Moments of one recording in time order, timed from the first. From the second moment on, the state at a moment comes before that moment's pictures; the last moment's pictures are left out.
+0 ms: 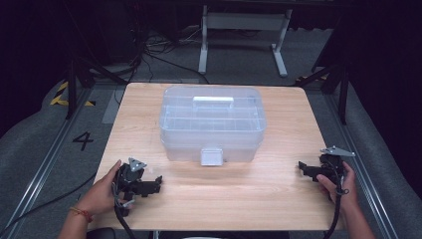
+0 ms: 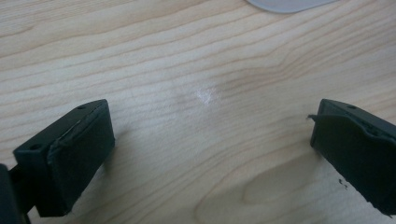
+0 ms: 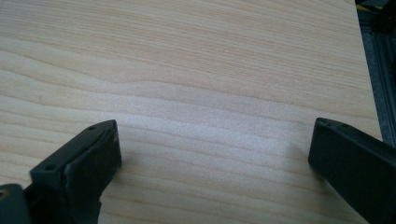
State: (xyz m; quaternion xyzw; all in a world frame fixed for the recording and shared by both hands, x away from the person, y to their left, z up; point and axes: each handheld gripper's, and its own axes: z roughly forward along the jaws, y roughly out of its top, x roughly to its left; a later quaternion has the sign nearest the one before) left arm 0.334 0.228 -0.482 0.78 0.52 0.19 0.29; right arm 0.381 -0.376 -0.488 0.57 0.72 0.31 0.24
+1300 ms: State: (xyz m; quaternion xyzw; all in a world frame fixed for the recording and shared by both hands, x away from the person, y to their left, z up) left arm 0.361 0.260 -0.483 0.85 0.38 0.14 0.32; right arm 0.371 -0.342 -0.419 0.43 0.75 0.42 0.28
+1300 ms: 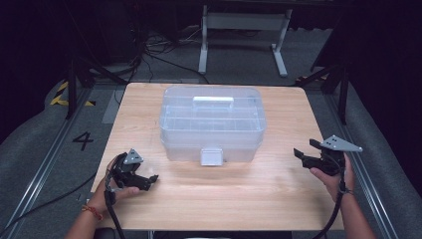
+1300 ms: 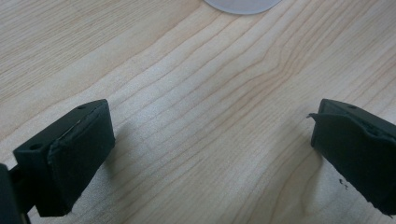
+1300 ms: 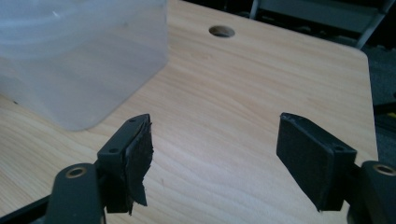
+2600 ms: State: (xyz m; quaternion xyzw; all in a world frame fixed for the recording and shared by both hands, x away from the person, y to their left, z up) left arm 0.361 0.261 -0.483 0.86 0.38 0.14 0.32; right arm 0.394 -0.276 -0.322 0.33 0.76 0.46 0.31
